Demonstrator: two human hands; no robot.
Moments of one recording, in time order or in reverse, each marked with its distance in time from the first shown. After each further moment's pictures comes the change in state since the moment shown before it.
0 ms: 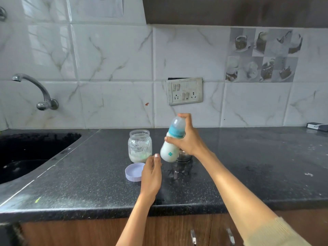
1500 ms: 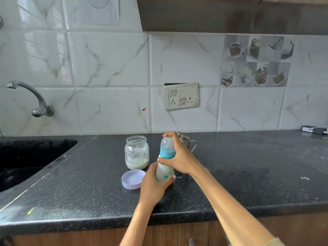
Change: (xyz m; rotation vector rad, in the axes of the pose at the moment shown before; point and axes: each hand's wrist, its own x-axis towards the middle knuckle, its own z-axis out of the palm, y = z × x) left_hand -0.001 -0.008 -0.001 0.237 -0.124 0.051; right_hand -0.023 -0.003 0.015 0.071 -0.168 0.082
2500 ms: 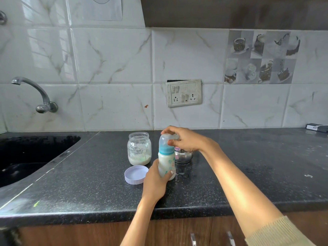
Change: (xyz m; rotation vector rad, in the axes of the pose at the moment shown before) left_hand 0.002 0.000 -0.001 0.166 -0.015 0.018; right_hand 0.033 -0.017 -0.039 -0.218 -0.318 0.041
